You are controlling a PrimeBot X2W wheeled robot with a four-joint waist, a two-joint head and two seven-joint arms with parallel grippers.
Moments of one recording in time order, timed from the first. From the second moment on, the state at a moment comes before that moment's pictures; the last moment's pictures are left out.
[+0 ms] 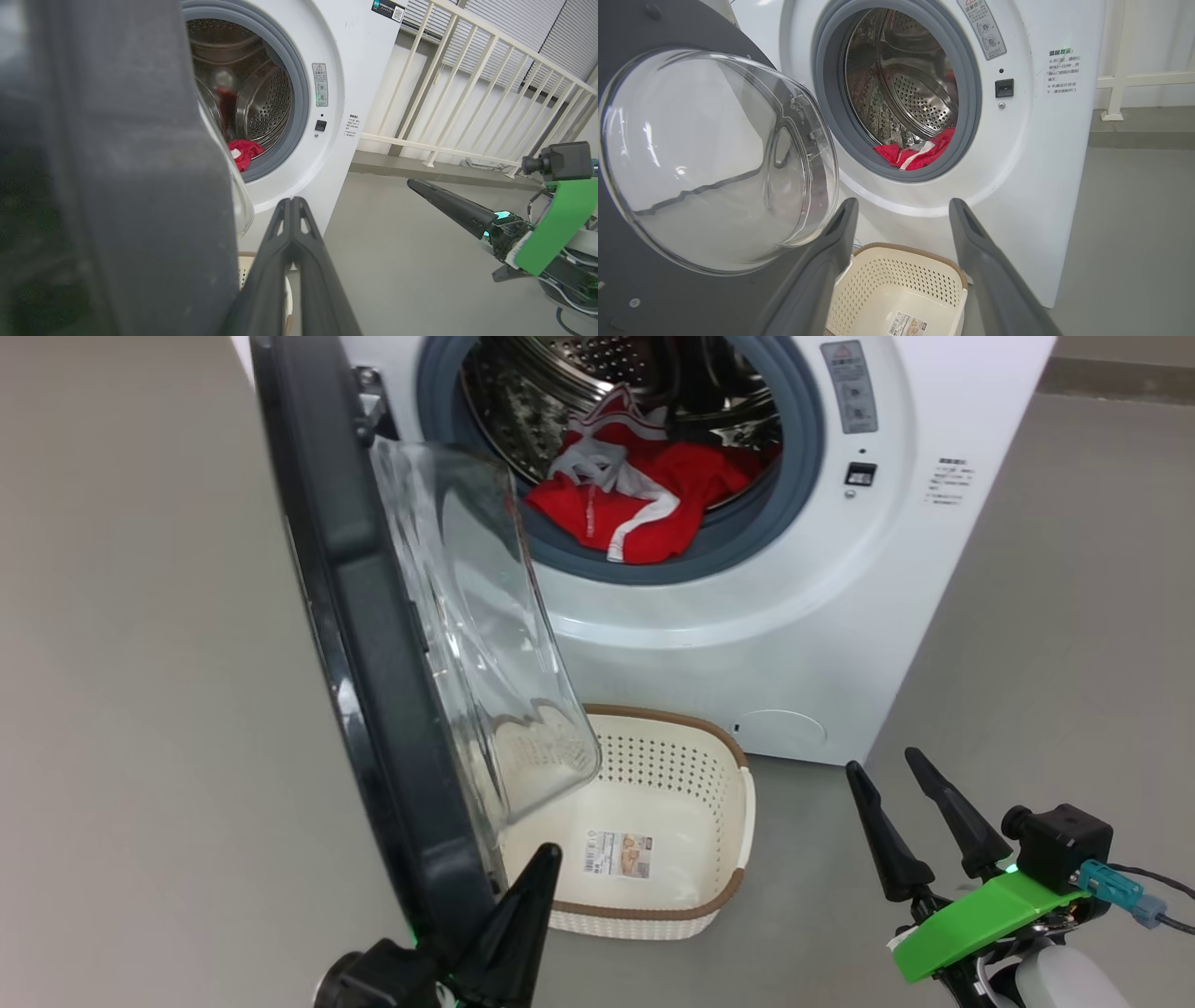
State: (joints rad) left arm -0.01 0.07 -0.52 -0.07 -0.41 0.00 -0.15; right arm -0.18 -0.22 0.21 0.27 0.48 0.13 -0.25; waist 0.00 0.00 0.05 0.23
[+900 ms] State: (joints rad) left arm 0.02 0.17 -0.37 -0.11 -0.45 0.09 -0.12; right arm -0.18 -0.21 0.20 0.27 0.48 0.13 -0.25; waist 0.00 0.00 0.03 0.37
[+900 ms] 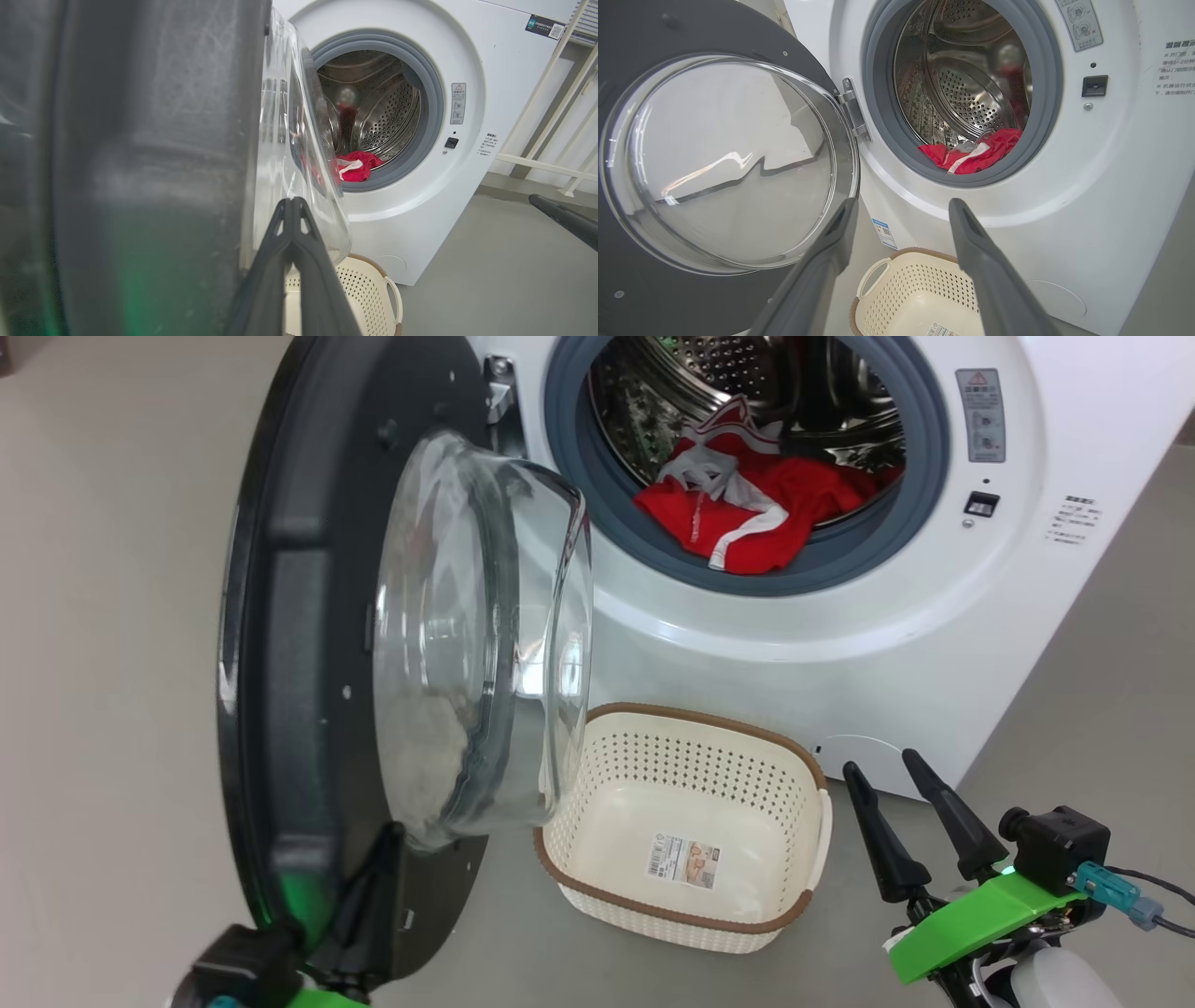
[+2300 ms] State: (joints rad) left arm -0.28 0.33 -0.19 0.34 -0.56 0.00 -0.10; right arm -0.18 -0.20 0.19 0.28 0.48 0.13 -0.25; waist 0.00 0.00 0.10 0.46
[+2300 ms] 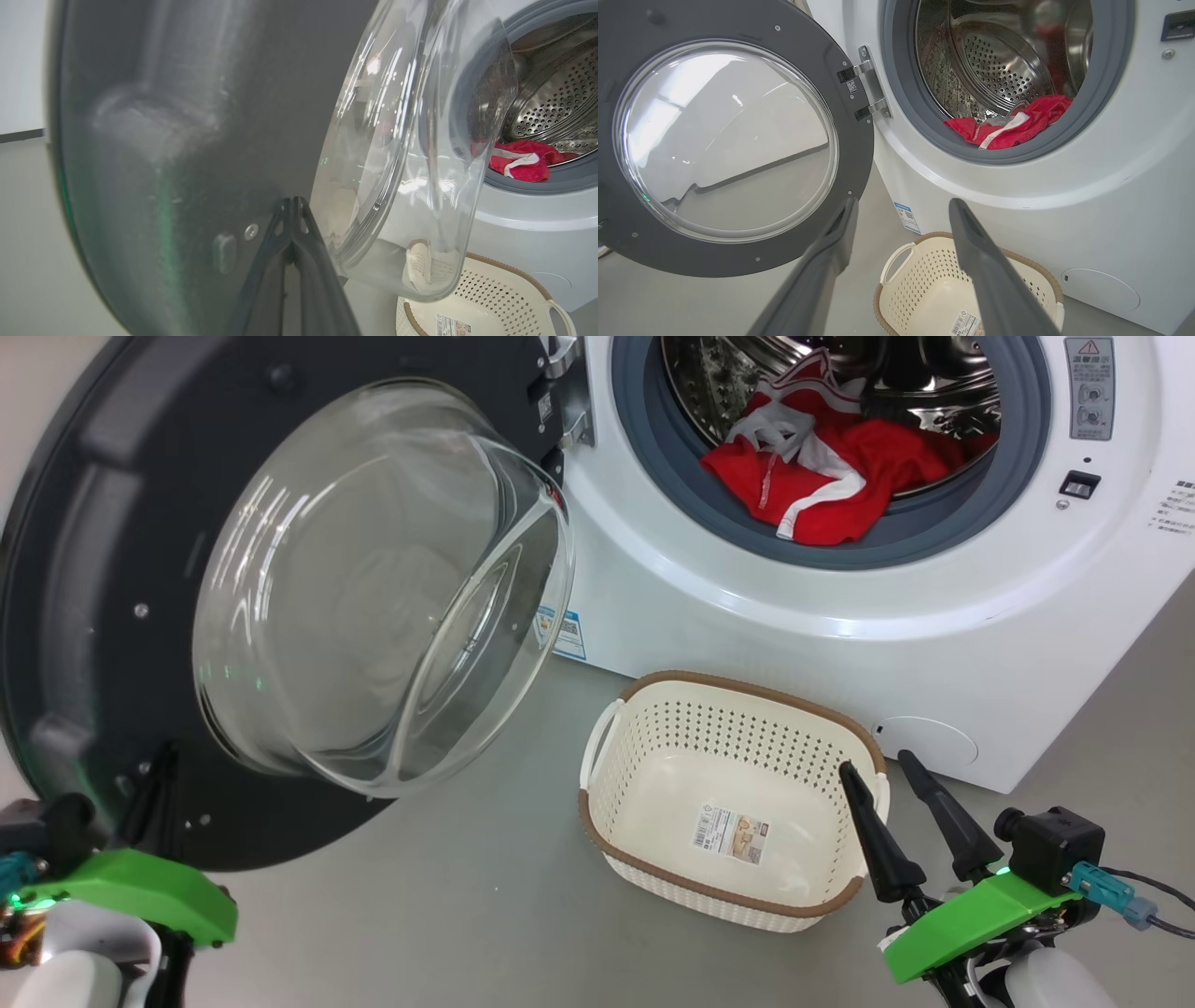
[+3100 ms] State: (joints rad) left arm -0.49 0.34 -0.23 0.72 -0.55 -0.07 -0.17; right arm -0.18 -0.20 0.22 0.29 0.49 0.13 -0.25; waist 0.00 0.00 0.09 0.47
